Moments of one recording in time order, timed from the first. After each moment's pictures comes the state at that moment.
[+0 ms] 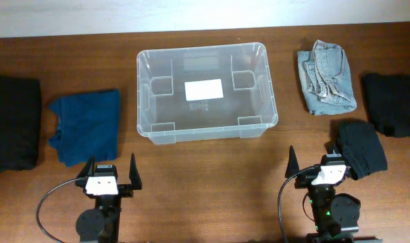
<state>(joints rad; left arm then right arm) 0.02 0.01 0.01 -0.08 0.00 0.05 0.02 0.01 0.01 -0.07 0.01 -0.03</state>
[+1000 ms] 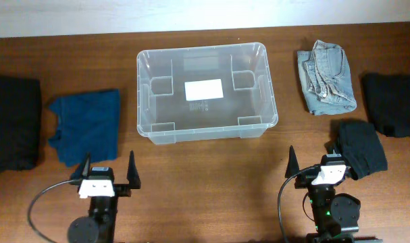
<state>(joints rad) 0.02 0.02 0.14 -0.09 0.06 0.05 0.02 0.01 0.01 -0.08 0.01 -0.03</state>
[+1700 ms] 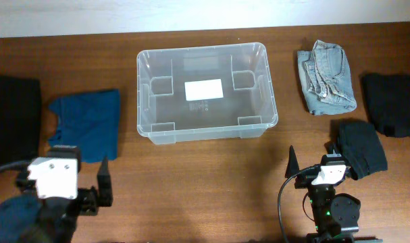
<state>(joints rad) 0.02 0.62 1.28 -1.10 0.00 0.14 0.02 0.01 0.01 -0.08 0.01 -0.03</state>
